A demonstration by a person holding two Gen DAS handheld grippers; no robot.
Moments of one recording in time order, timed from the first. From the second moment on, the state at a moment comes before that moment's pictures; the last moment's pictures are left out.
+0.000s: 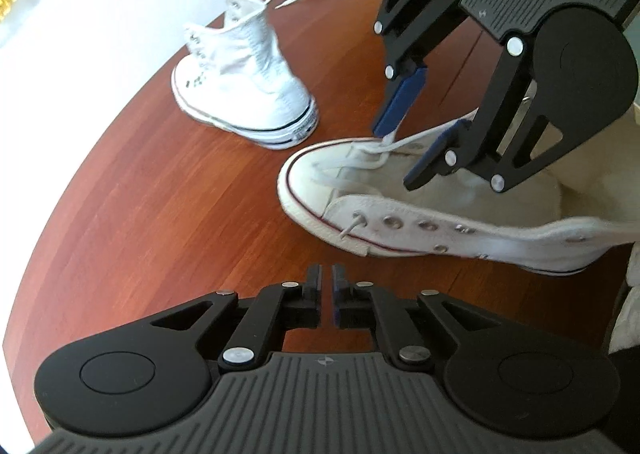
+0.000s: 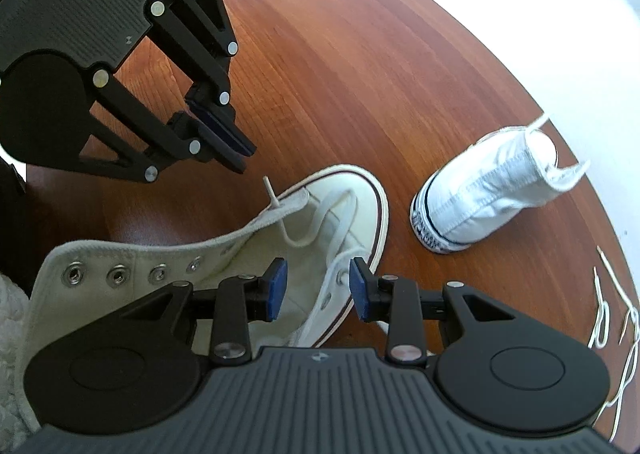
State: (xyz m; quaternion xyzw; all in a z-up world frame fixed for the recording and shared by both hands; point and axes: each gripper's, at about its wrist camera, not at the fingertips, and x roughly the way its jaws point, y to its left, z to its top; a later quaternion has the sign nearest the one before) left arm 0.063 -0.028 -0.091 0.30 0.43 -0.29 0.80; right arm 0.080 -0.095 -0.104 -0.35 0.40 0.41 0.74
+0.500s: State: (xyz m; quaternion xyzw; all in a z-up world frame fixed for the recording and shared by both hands) left arm 0.068 -0.047 -0.097 0.38 0.40 -0.35 0.76; right arm 0.077 -0.097 -0.108 -0.32 0.43 0.39 0.75
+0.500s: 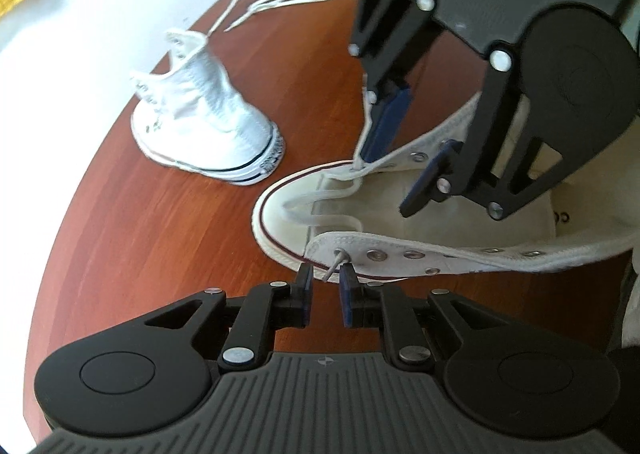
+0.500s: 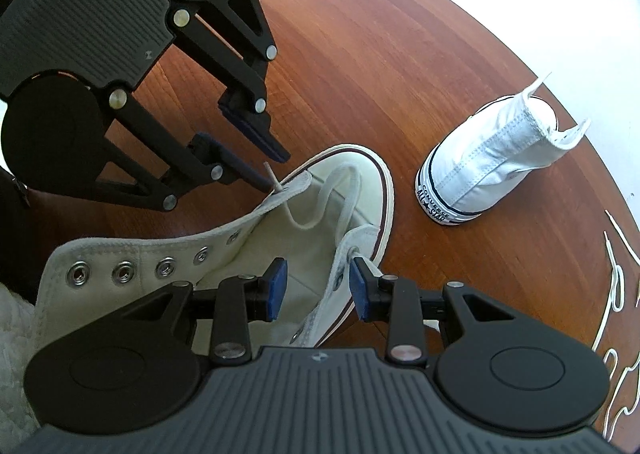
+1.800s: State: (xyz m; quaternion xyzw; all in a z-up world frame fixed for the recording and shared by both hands) left arm 0.070 -0.020 -0.080 0.21 0.47 -0.13 0.85; right arm 0.081 -0.089 -0.120 -0.36 0.46 0.37 0.72
